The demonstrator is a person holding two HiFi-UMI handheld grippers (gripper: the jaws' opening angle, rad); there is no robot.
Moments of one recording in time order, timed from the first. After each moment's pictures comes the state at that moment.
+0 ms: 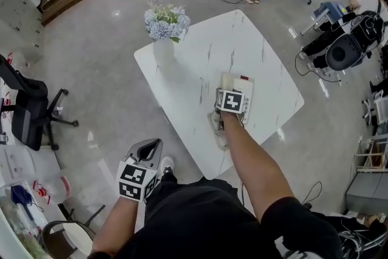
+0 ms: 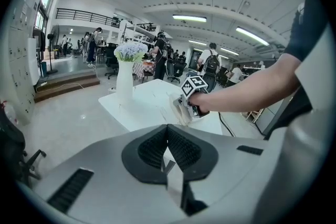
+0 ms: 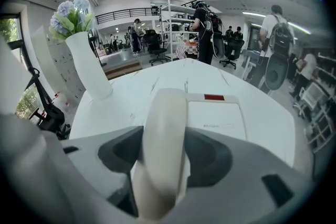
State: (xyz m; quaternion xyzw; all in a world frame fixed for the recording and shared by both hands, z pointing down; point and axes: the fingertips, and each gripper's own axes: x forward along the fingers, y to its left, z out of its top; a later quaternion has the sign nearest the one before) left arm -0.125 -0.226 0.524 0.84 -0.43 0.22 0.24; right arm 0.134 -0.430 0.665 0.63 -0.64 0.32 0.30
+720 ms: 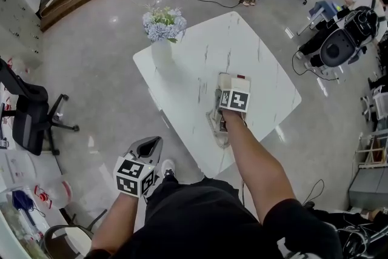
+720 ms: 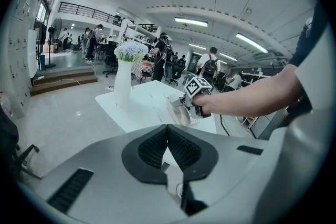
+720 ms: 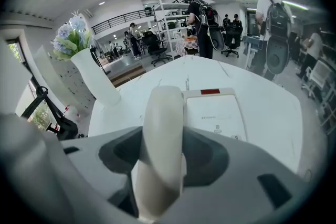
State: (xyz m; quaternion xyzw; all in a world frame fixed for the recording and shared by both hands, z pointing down) left arm -0.125 -0.226 0.520 0.85 -0.42 0.20 0.26; right arm 0.132 -0.415 0.652 0.60 -0.65 0.38 0.25
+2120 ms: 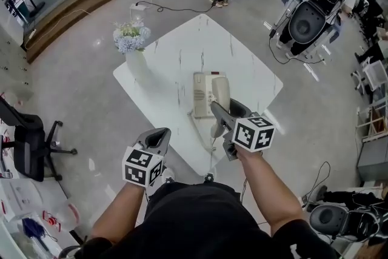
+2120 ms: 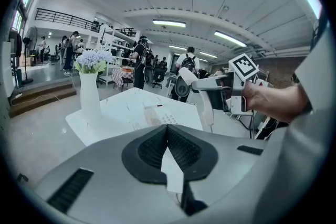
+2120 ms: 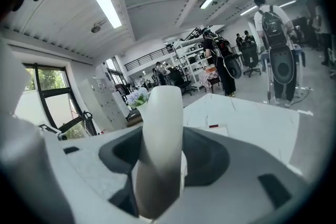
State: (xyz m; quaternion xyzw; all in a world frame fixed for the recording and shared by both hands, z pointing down) left arm -0.031 -0.238 0.495 0.90 -0.34 0.20 0.20; right arm 0.139 -0.288 0.458 0.54 -0.79 0.29 0.05
